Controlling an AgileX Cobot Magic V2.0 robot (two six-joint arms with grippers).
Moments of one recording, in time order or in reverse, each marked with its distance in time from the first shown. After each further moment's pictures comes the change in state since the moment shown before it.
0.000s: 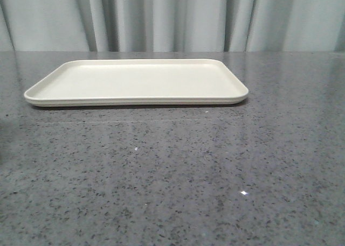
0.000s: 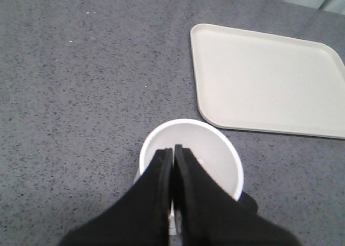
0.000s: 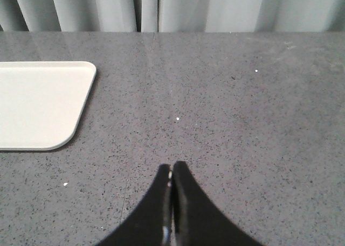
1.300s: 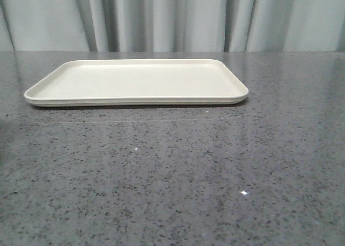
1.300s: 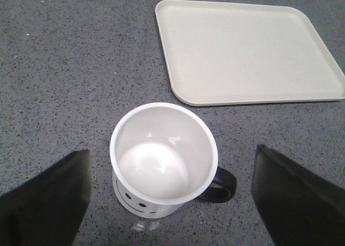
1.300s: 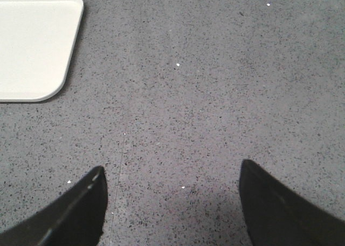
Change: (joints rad) left arm 0.000 0.043 -0.024 -0.104 0.055 0.157; right arm 0.000 0.171 -0.086 0.004 0.154 0.000
